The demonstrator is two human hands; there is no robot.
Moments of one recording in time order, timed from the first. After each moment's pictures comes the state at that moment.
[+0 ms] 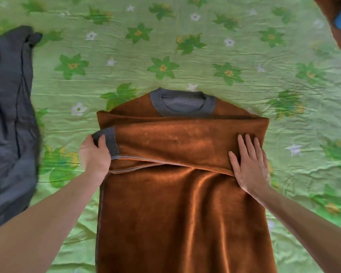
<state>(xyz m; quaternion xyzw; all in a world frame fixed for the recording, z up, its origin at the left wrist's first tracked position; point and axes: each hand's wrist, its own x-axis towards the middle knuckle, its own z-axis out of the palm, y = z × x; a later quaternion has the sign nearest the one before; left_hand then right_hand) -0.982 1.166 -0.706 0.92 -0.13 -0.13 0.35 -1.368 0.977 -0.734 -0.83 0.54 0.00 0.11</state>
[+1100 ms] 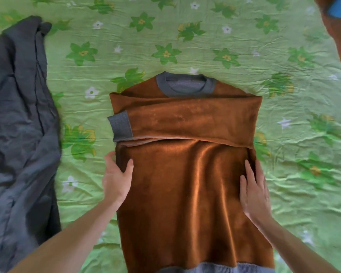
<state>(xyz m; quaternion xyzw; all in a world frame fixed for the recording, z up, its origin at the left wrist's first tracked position) -1.080 1.285 -0.707 0.90 -0.17 -0.22 0.34 -1.442 1.134 -0.729 -0.75 0.62 -0.07 0.23</state>
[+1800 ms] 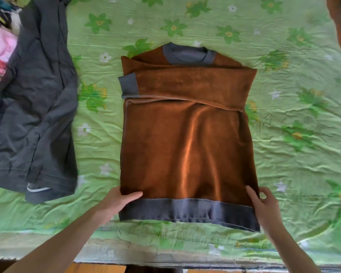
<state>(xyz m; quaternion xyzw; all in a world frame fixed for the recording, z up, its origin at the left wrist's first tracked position) -1.192 1.476 -0.678 0.80 -0.07 -0.55 0.25 -1.563 1.259 -0.666 -0.52 0.72 -0.12 0.44</state>
